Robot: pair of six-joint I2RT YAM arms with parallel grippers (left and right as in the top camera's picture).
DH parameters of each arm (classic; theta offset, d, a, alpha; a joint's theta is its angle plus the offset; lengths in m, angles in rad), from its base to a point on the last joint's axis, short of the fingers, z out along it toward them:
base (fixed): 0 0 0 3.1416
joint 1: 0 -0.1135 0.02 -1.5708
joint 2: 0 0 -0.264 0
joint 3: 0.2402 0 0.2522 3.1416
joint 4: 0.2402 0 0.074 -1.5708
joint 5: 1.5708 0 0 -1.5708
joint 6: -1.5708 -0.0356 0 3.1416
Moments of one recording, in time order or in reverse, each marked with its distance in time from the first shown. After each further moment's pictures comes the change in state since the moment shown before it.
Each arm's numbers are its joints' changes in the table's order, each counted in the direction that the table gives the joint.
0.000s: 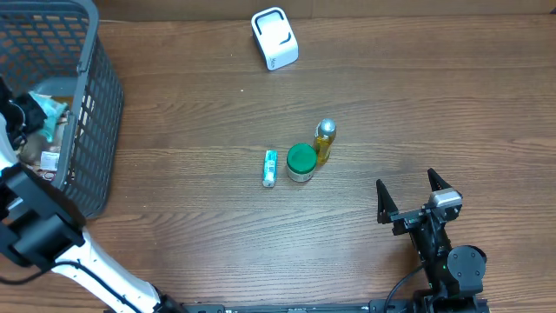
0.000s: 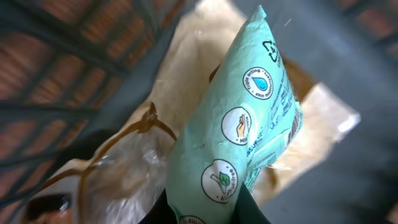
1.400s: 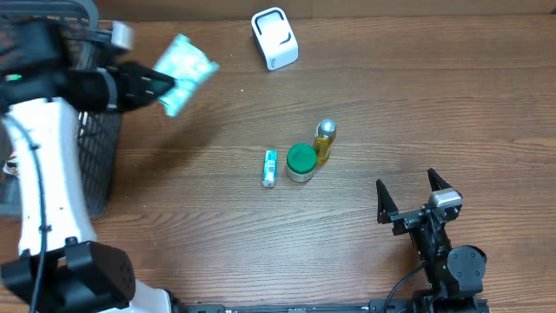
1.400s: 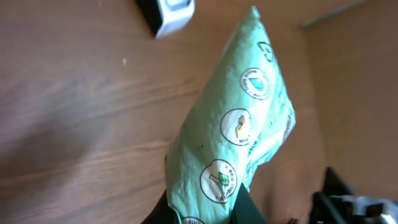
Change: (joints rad) left arm 0.435 0.475 -0.210 0.264 0.730 -0.045; right arm 0.000 0.000 0.000 0.000 0.000 0.000
